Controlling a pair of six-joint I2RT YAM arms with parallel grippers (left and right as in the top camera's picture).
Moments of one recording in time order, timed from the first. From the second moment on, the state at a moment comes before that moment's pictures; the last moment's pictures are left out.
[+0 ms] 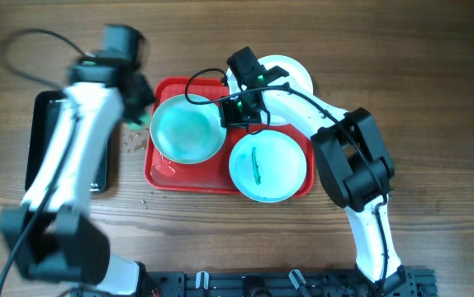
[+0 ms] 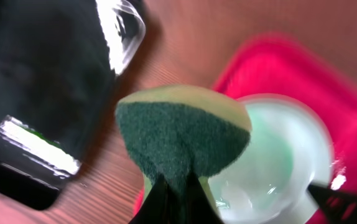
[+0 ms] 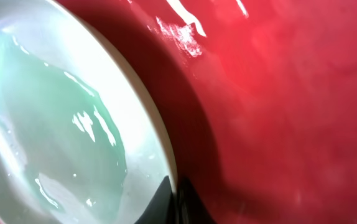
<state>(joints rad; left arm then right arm) -0.07 1.68 1.50 -1.11 -0.18 -0.56 0.54 2.28 1.70 -0.70 -0.42 0.41</state>
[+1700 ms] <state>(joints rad) -0.15 1.69 1.40 -0.91 0.11 -0.52 -0.31 1.75 1.48 -0.93 -0.16 0.24</state>
